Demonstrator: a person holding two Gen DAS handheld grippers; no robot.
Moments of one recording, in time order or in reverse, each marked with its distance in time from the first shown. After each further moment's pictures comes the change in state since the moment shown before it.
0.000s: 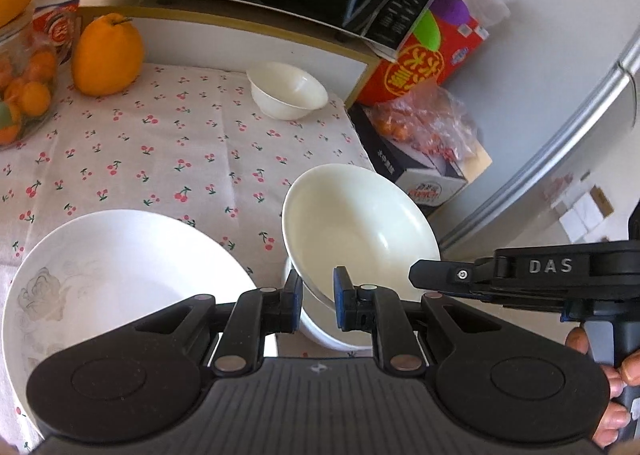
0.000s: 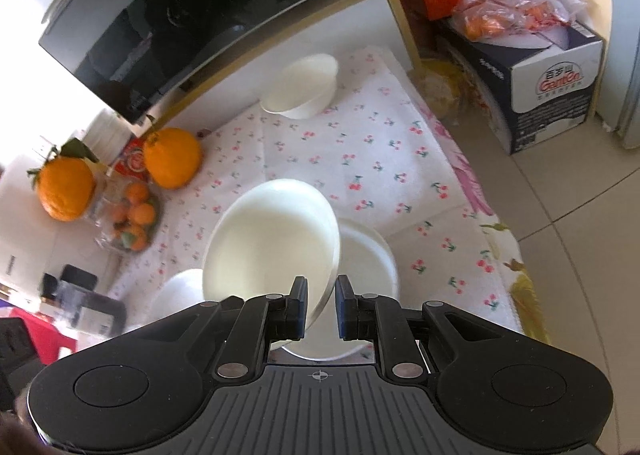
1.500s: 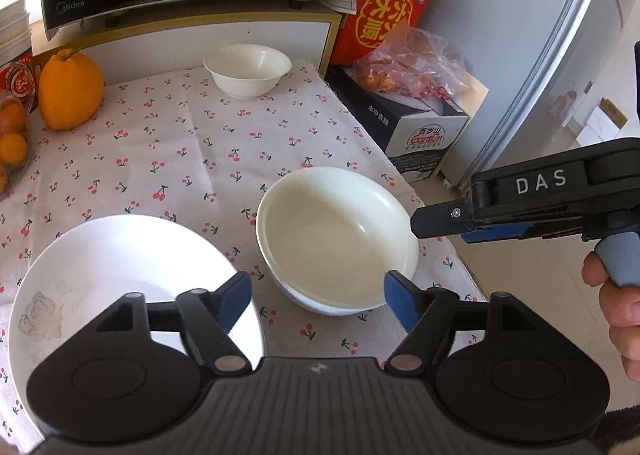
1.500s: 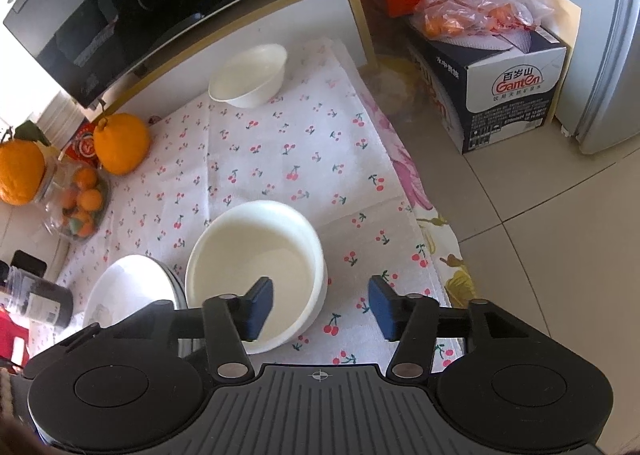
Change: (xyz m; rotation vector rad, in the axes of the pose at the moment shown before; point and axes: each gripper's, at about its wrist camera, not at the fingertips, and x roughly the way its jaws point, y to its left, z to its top) left arm 0.016 -0.031 -0.017 0.227 0.068 0.087; right arm 0.000 -0.020 0.003 -0.020 0.003 -0.105
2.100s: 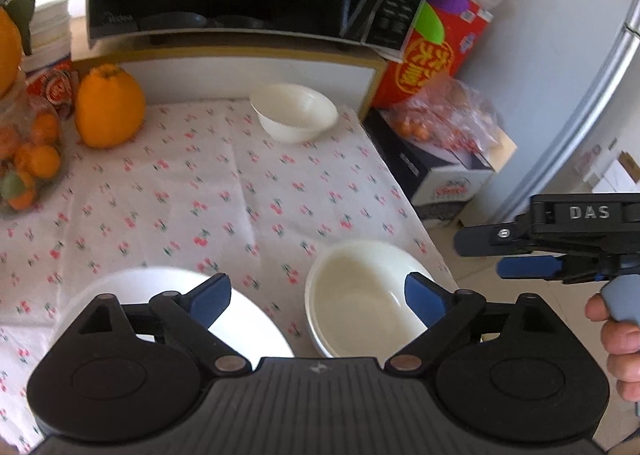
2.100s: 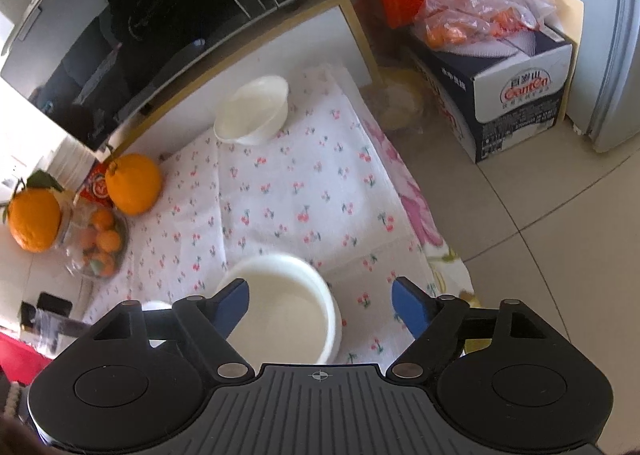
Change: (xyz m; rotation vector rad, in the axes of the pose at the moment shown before) left arm -0.012 0.030 0.036 -0.120 -0.076 0.046; right arm -0.004 -0.005 0.042 0.061 -0.027 0.063
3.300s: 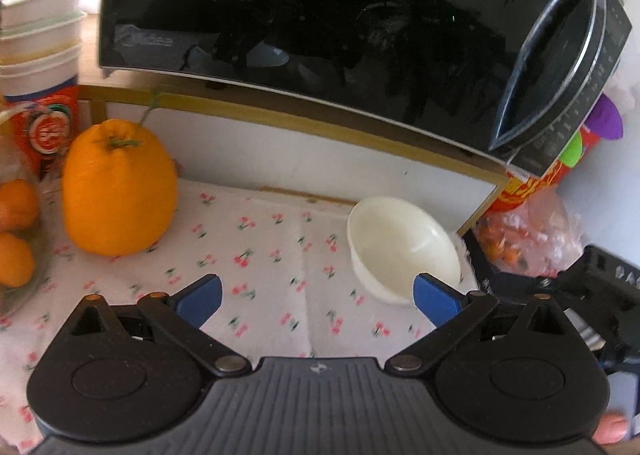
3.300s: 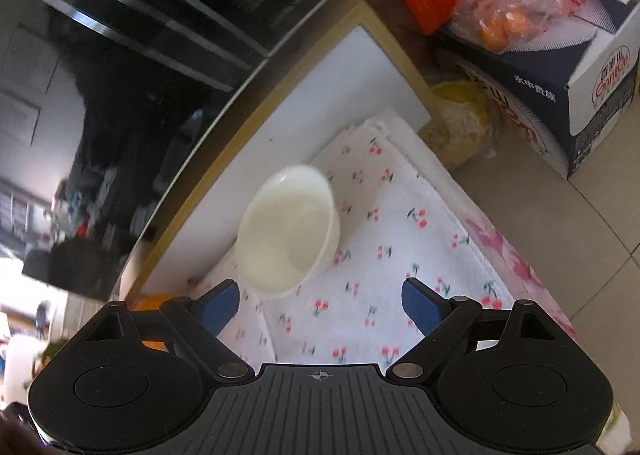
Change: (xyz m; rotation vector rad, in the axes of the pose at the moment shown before) left arm 0.106 0.071 0.103 -0.221 -0.138 0.092; right arm 0.137 0.004 0.112 0.314 -0.055 0.171
